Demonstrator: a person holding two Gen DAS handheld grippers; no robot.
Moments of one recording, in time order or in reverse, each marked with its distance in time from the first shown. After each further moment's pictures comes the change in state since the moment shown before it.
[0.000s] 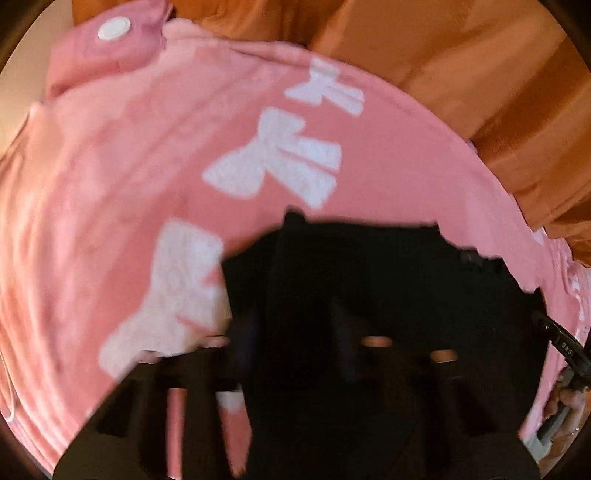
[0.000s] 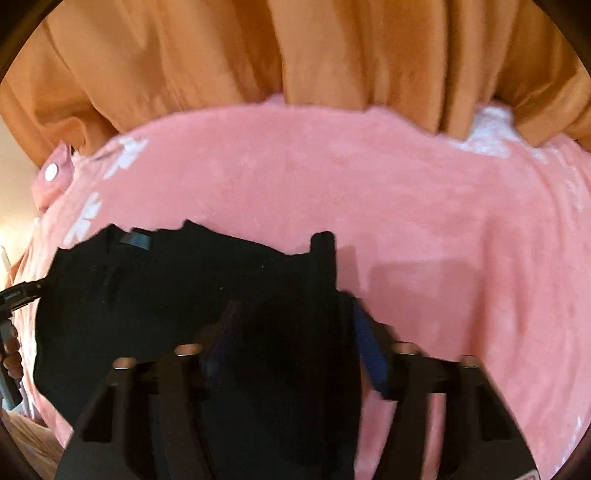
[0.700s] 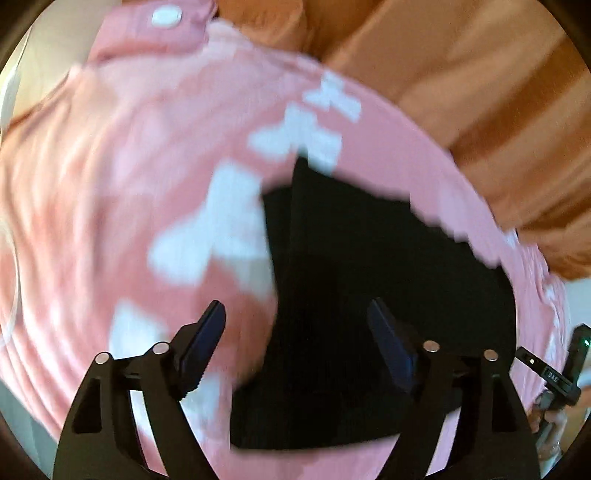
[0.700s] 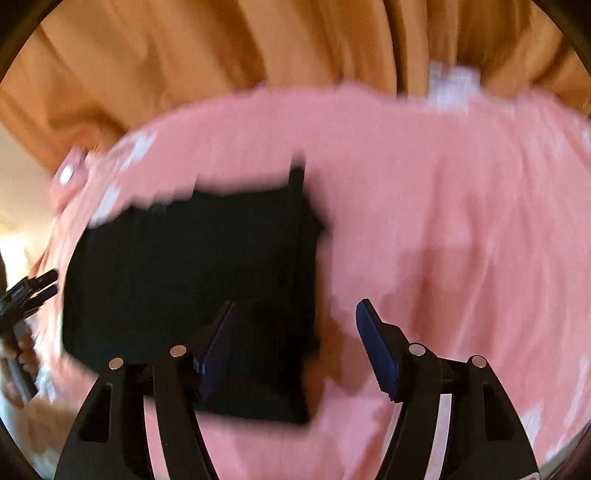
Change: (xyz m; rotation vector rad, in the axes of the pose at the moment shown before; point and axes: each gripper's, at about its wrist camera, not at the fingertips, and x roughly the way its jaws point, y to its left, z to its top) left arm -0.063 0.031 -0.076 -0.090 0.022 -0.088; right arm -0.075 -0.017 -0.096 0.103 0.097 0.137
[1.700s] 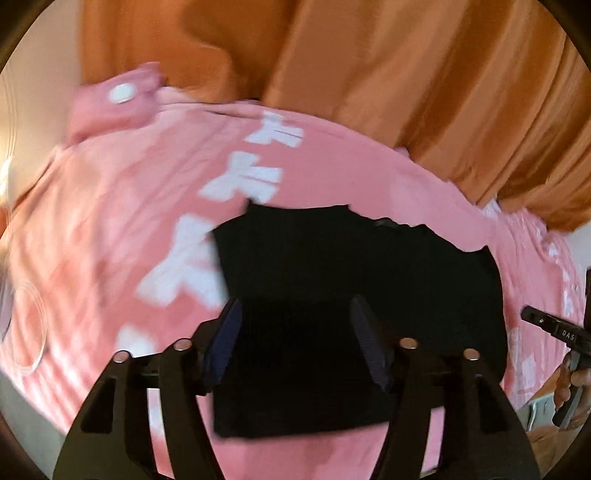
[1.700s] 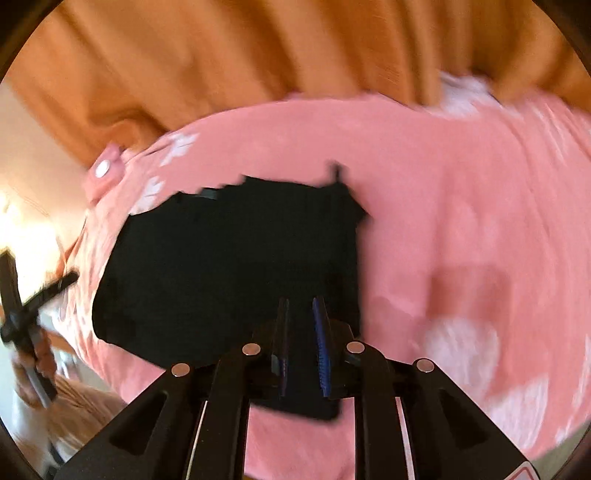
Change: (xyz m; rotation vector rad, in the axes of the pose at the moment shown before) left arm -0.018 -0.082 0.005 0.229 -0.115 0.049; right arm -0.049 0.023 0.019 -0.150 -0.082 0.014
